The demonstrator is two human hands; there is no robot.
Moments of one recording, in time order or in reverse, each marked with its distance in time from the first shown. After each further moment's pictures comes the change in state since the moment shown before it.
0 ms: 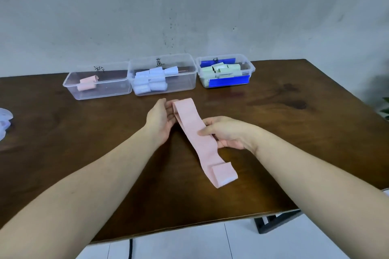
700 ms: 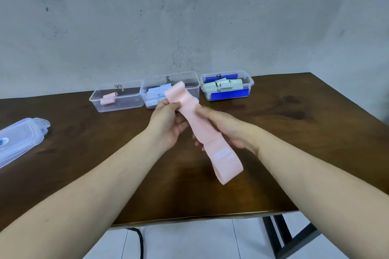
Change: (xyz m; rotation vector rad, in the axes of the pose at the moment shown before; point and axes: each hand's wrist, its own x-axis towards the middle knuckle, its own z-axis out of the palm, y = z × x) left_hand -0.100 0.025 0.036 -0.008 -0.092 0.142; right_hand -0.058 -0.012 -0.009 0.052 -0.116 -0.400
